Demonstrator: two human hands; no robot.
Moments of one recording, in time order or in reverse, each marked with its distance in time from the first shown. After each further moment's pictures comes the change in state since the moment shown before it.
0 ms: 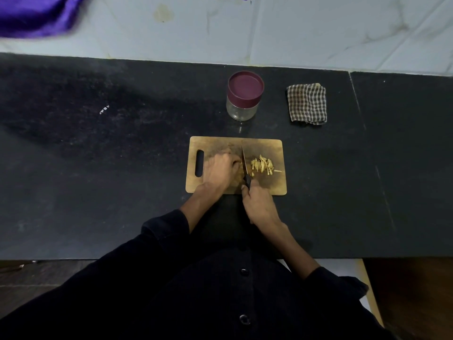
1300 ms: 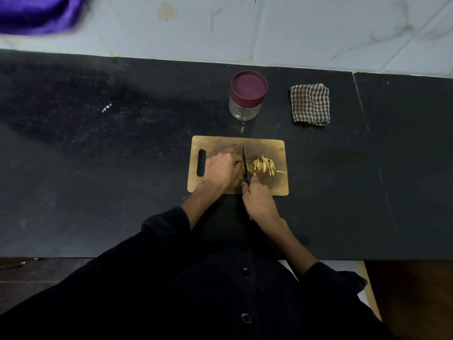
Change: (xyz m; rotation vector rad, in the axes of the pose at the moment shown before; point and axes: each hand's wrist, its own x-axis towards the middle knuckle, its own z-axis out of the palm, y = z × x) left_hand 0.001 0.002 -0.009 0.039 -0.017 0.025; right_hand 0.008 -0.007 -0.001 -0.001 0.005 -0.005
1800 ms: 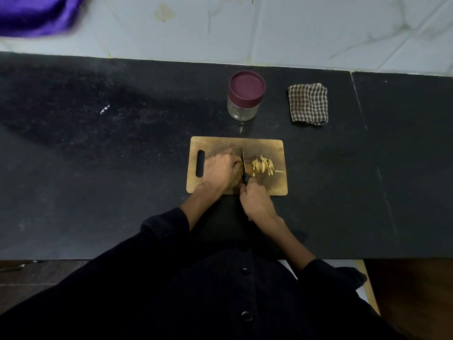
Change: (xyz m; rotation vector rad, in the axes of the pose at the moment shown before) left_hand -0.002 0.000 0.001 0.000 0.013 0.016; right_hand 0.002 -0.002 0.002 -0.013 -0.043 0.034
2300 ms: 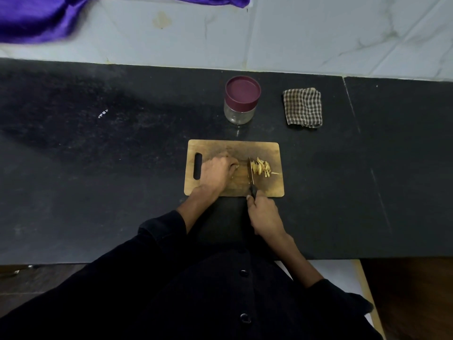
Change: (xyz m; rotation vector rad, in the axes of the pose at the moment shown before) left_hand -0.002 -0.002 0.004 -0.019 0.018 0.008; right_hand -0.024 0.028 0.000 0.087 0.050 0.037
